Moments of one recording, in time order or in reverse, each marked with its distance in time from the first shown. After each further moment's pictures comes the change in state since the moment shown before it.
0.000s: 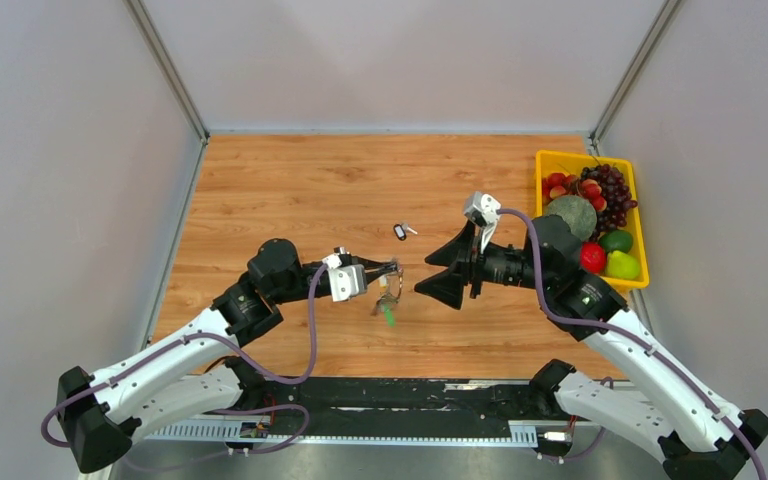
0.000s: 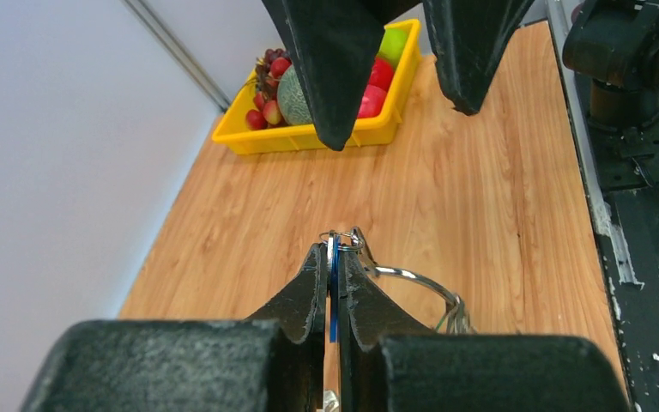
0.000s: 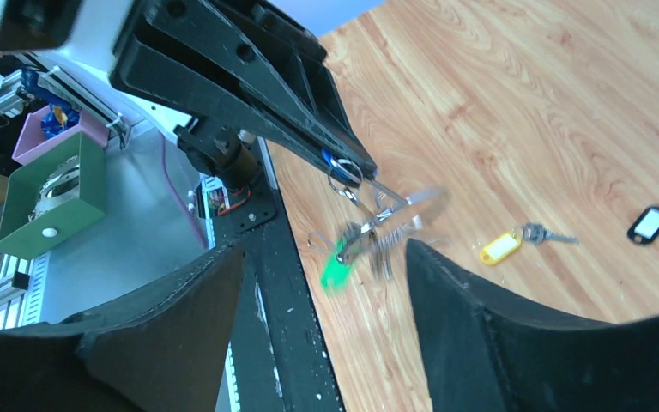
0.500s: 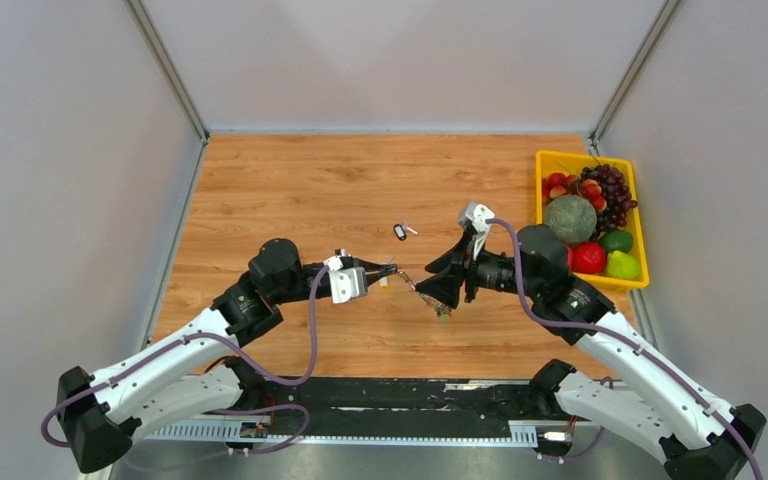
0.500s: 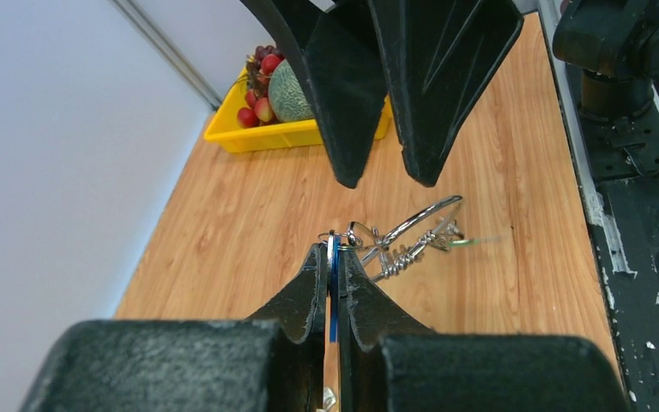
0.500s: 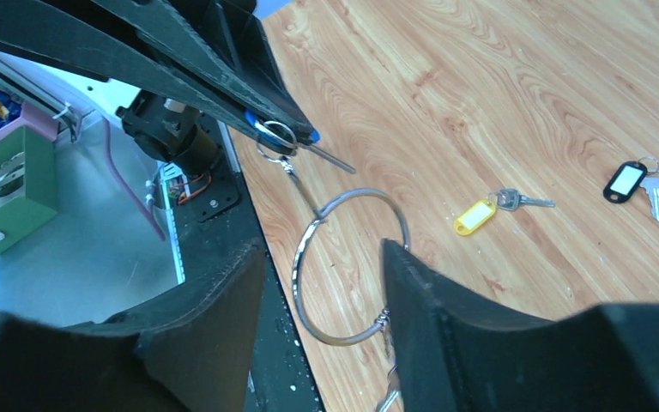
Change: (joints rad) left arm 0.000 0.002 0.000 -0.032 0.018 0.017; right arm 0.006 -0.022 -0.121 0.023 0.079 -0.036
